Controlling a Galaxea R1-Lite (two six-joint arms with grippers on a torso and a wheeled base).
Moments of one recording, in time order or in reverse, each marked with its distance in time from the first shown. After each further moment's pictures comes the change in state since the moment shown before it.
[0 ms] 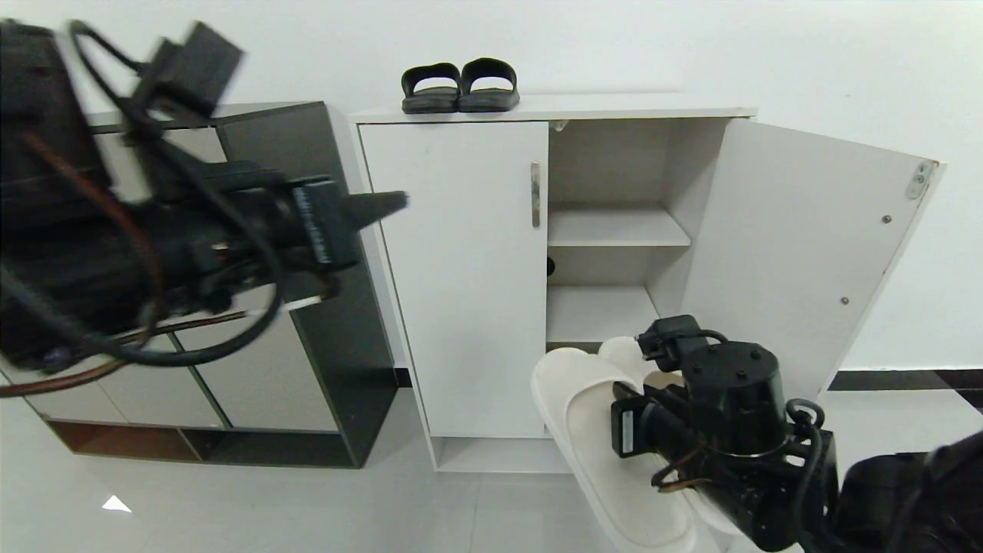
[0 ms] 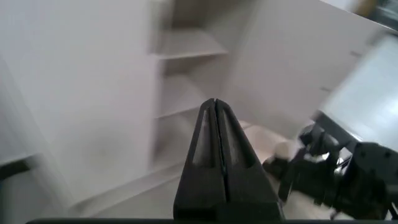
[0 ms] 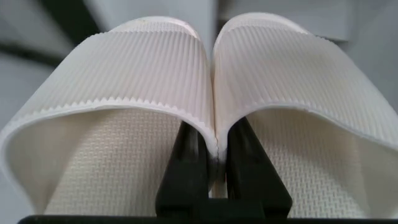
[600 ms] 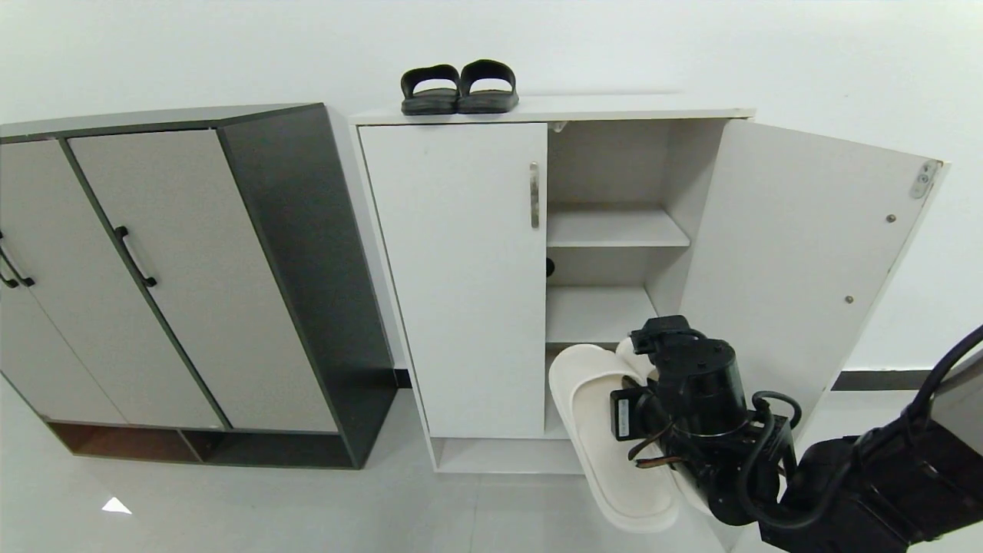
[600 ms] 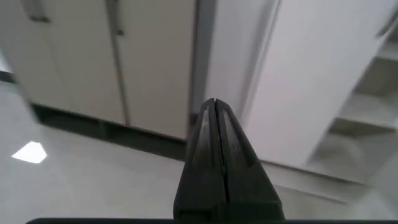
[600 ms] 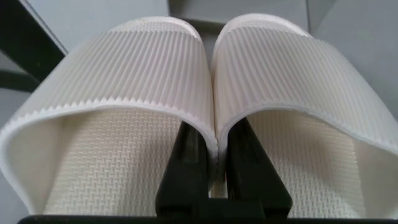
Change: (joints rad) left arm 0.364 -1.042 0.643 0.440 0.485 0.133; right arm -0.051 0.095 -0.056 0.000 -0.083 -0.006
